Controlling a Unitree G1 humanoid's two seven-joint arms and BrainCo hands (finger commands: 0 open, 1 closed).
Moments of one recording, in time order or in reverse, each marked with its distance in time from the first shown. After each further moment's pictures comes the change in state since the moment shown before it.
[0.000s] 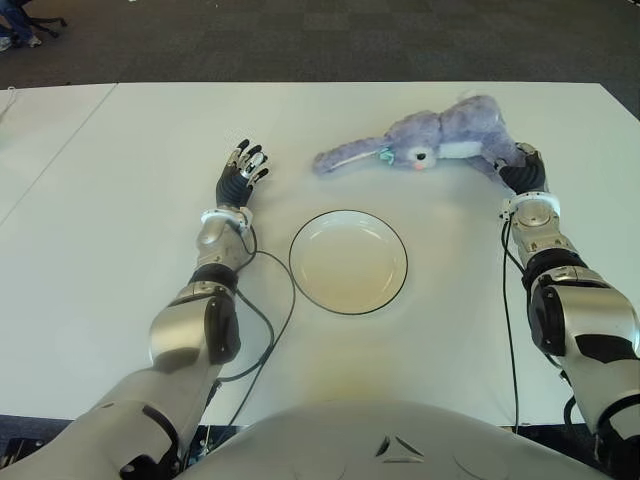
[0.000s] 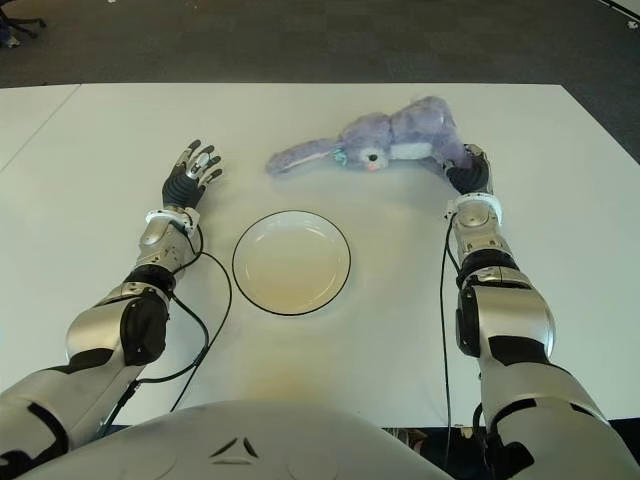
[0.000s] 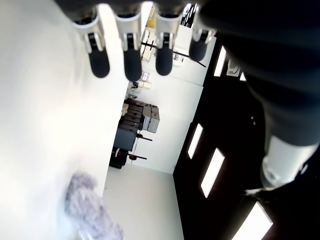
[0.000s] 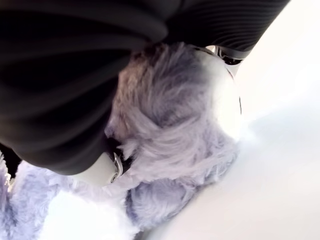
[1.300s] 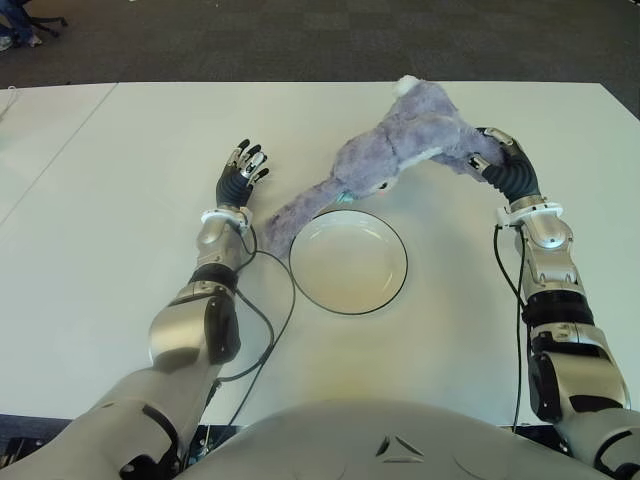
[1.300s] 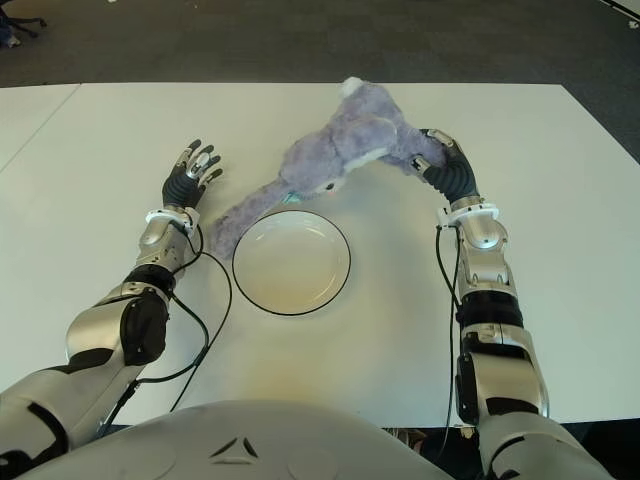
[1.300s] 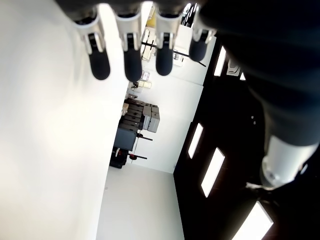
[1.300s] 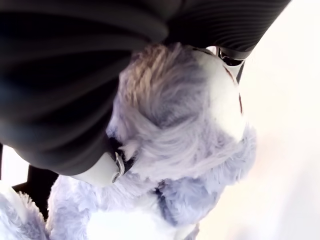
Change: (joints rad) left arm 0.000 0.000 -0.002 0.000 0.000 0.000 0.000; right arm 0.394 0.057 -0.050 -0.799 0.230 -0.020 0.410
